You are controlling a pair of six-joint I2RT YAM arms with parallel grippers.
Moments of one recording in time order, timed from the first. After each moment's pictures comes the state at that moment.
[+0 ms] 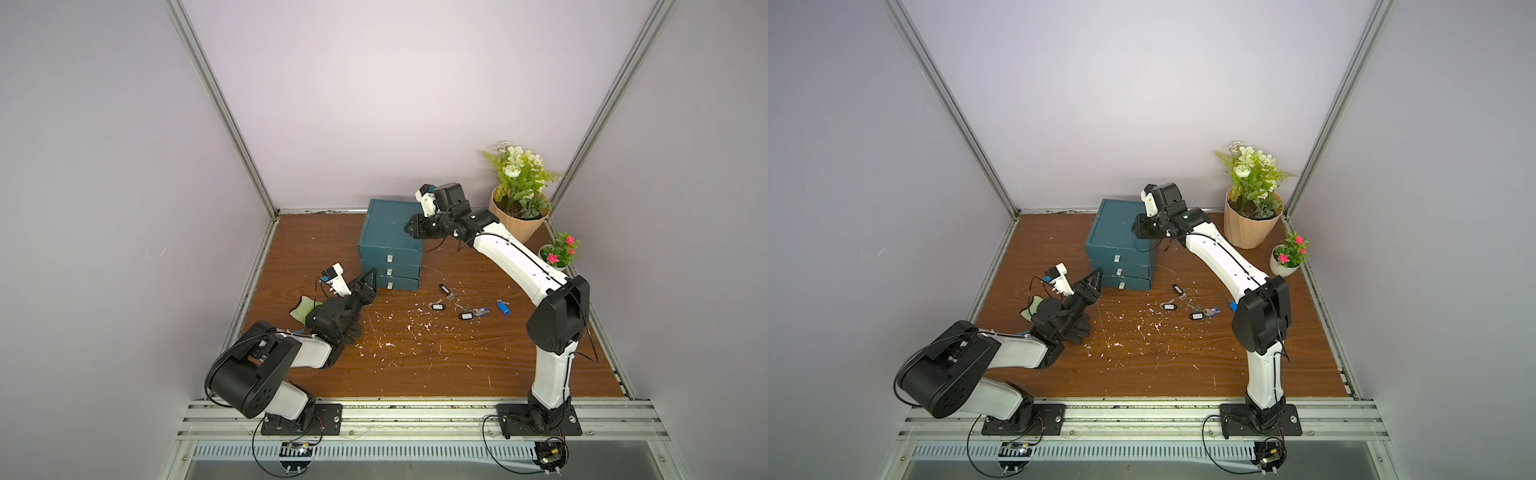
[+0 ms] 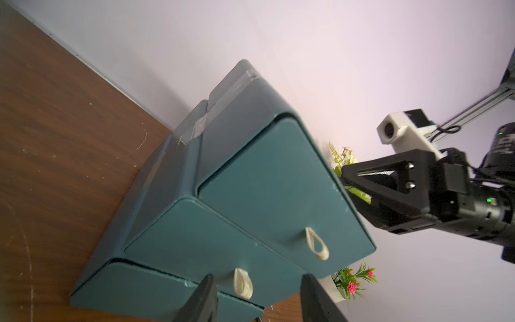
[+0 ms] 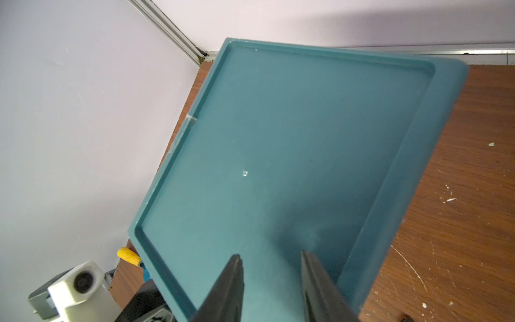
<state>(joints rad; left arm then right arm) -0.50 1.48 0.25 1.26 -0.07 -0.93 0.57 1.94 1.93 -0.64 -0.19 0.40</state>
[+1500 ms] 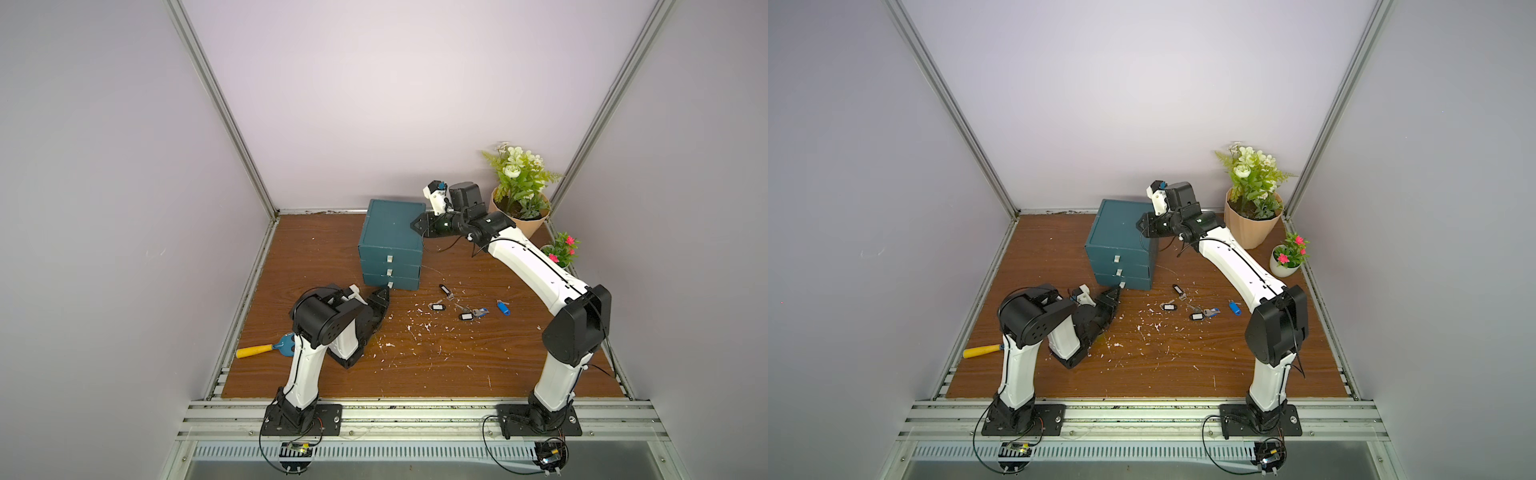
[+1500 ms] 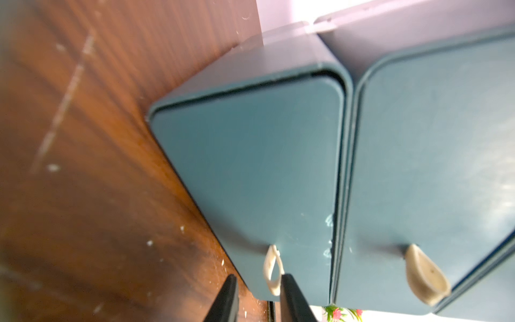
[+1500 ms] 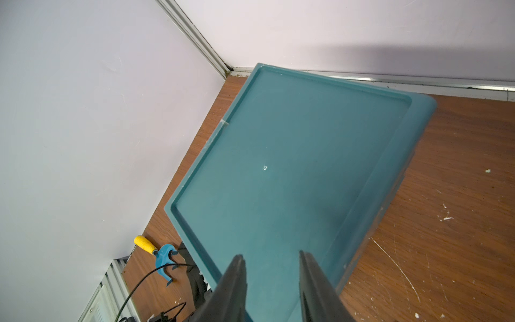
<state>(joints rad) -0.62 2.09 0.37 1.57 -0.23 -1.45 0.53 1.83 1.81 -0.53 -0.29 0.36</state>
